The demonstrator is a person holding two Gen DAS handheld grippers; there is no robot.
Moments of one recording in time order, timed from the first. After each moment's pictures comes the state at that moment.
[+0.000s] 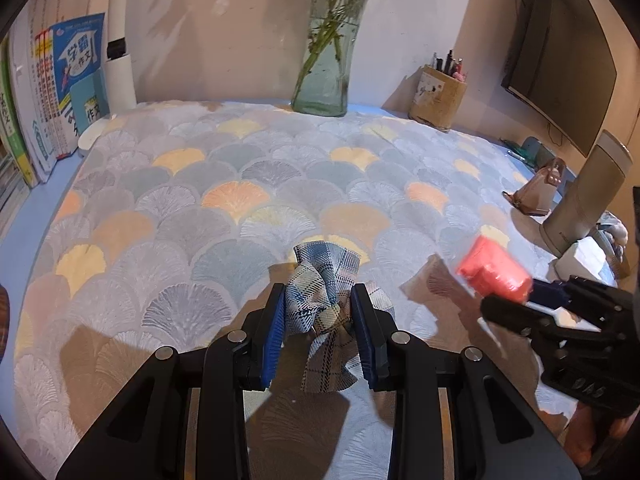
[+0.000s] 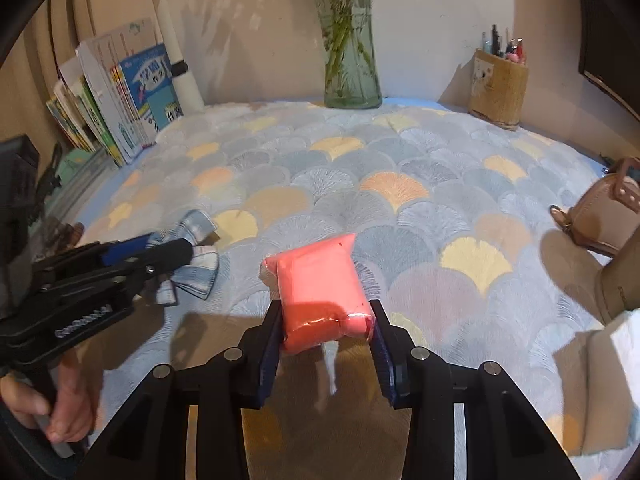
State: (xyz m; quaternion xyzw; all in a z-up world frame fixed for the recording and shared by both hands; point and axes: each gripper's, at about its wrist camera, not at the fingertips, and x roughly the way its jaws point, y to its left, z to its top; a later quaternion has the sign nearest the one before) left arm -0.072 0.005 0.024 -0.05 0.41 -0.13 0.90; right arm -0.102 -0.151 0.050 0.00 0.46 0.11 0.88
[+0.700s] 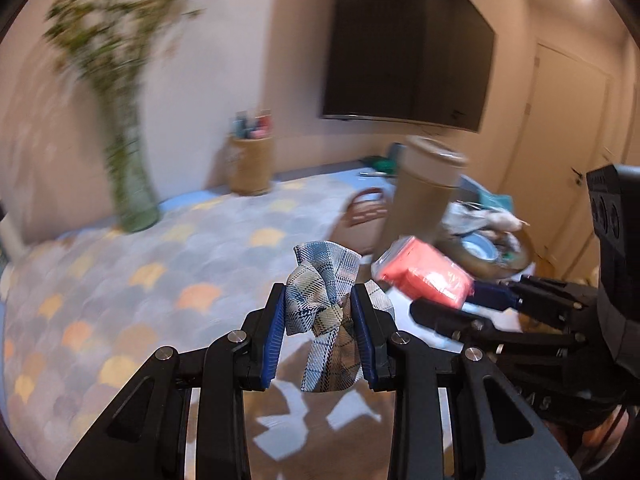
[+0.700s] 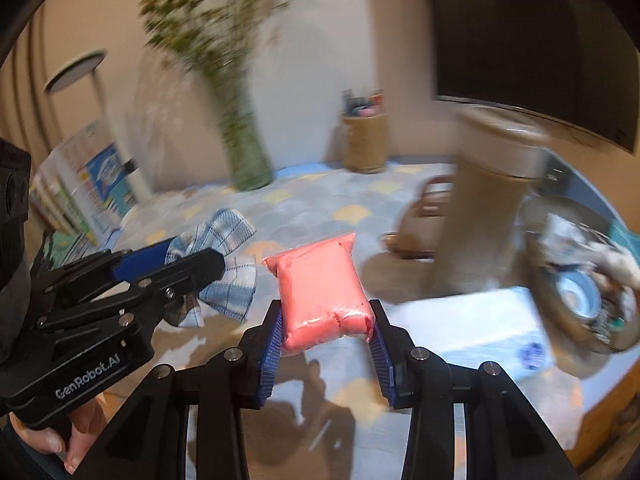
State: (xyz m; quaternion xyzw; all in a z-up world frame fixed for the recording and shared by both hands) left arm -0.117 -0.189 0.141 0.03 0.32 -0.31 0.90; right arm -0.175 -0.285 0.154 0.06 0.39 0.00 0.92
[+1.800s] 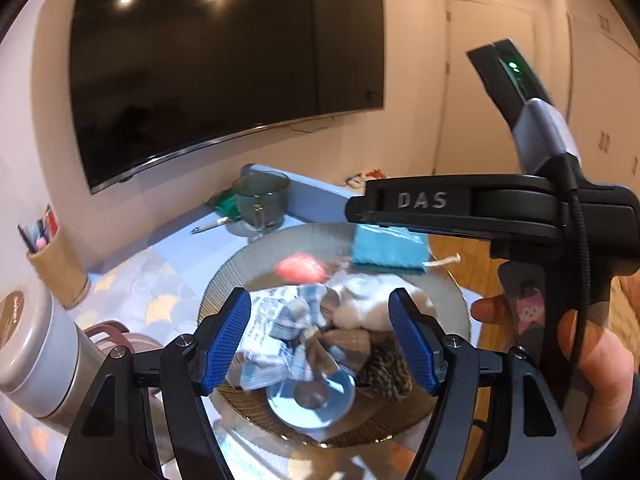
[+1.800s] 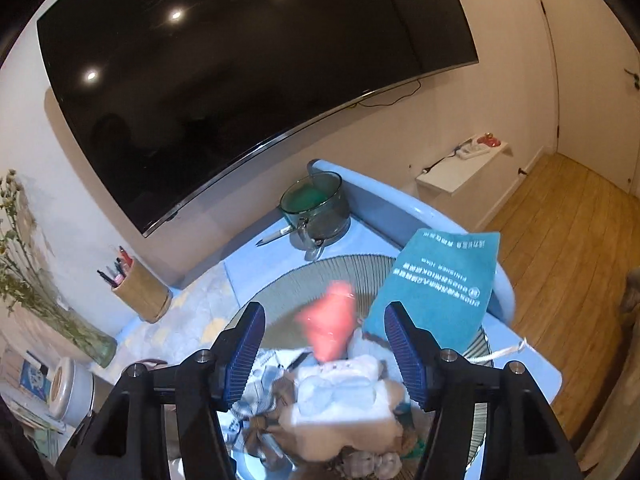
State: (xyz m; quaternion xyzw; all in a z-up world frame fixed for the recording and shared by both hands) left arm -0.109 -0.483 0.139 0.12 0.27 -0.42 0.86; right arm -0.162 -0.639 0.185 0.25 0.33 -0.20 0.89
